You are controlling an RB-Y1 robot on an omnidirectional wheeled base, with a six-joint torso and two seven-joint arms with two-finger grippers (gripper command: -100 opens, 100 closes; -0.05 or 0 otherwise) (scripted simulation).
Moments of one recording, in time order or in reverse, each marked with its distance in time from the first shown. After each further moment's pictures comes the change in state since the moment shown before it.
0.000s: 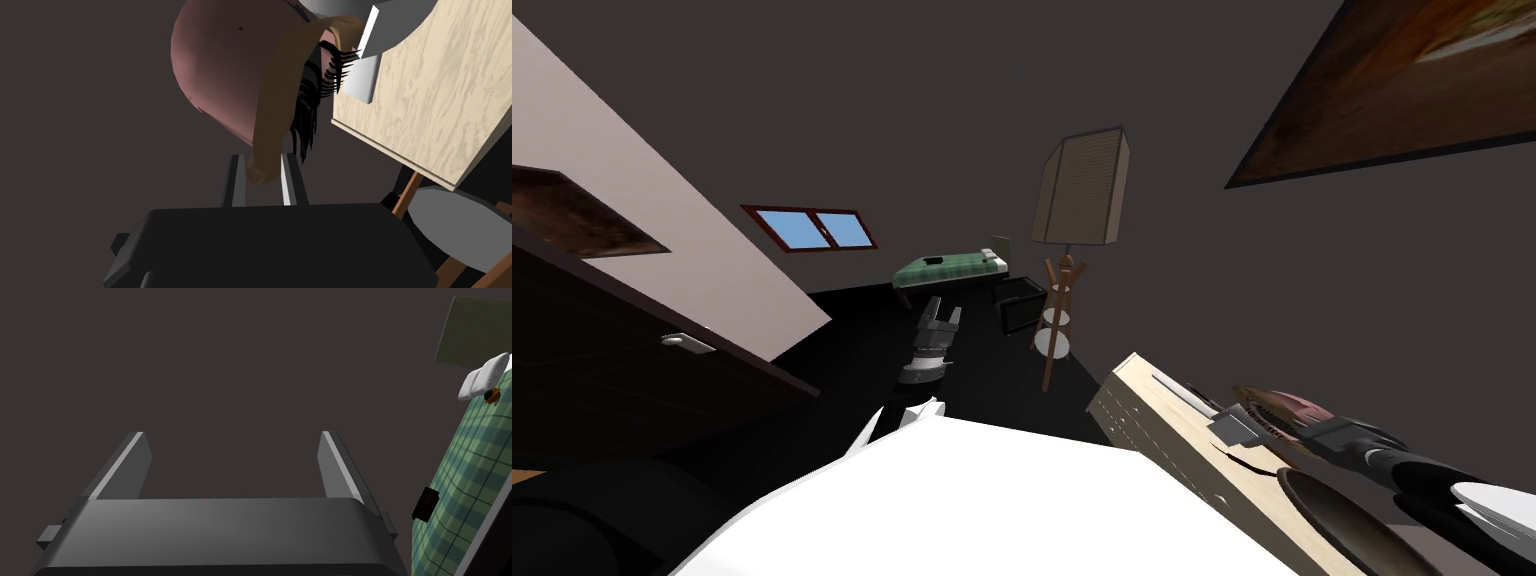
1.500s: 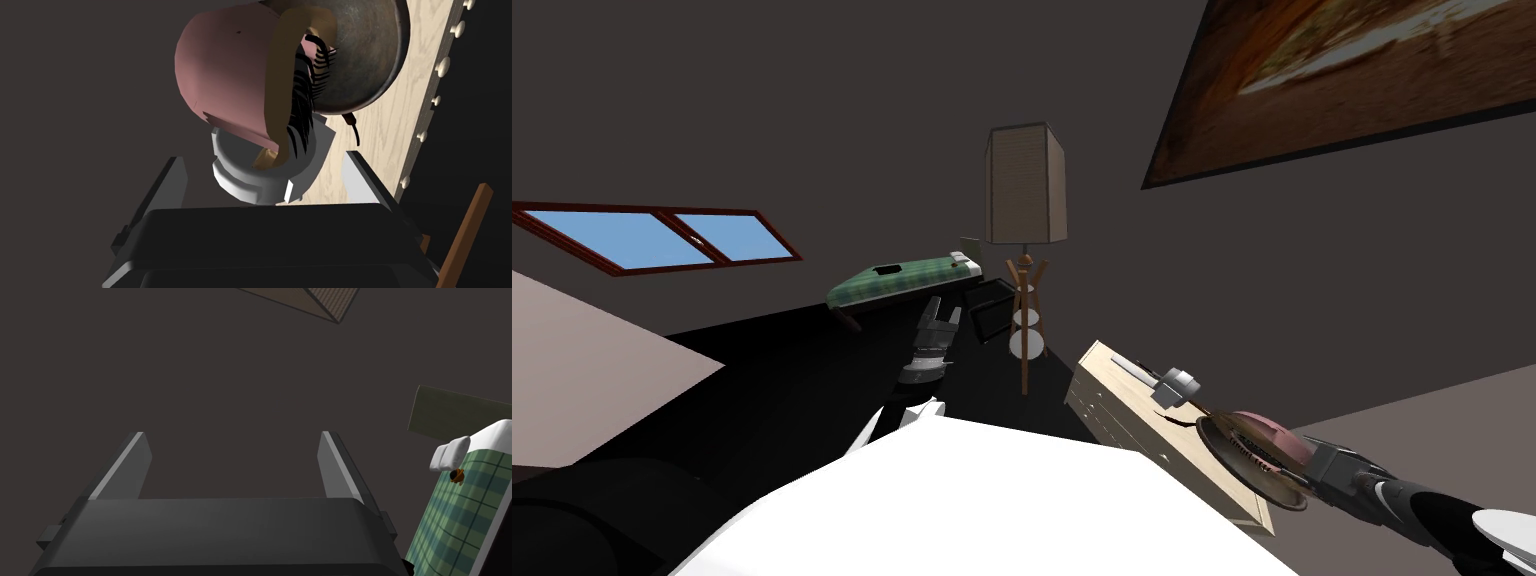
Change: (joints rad) left arm 0.000 0.000 0.000 0.000 0.000 0.000 0.000; right arm 0.228 -0.182 0.091 -0.186 -0.056 -0.047 -0.064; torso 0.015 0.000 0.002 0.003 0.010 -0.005
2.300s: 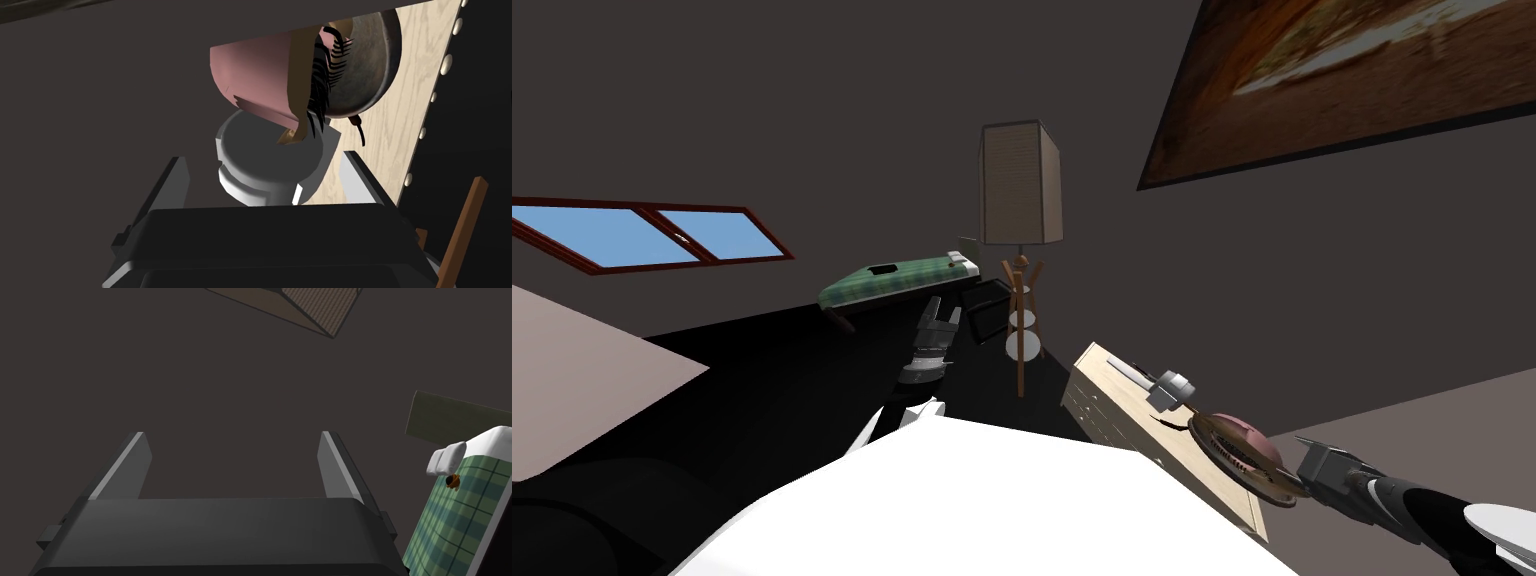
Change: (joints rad) left arm 0.000 0.000 0.000 0.000 0.000 0.000 0.000; right arm 0.001 -0.023 0.015 -0.015 -0.015 -0.034 -0.020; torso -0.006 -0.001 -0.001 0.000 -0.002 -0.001
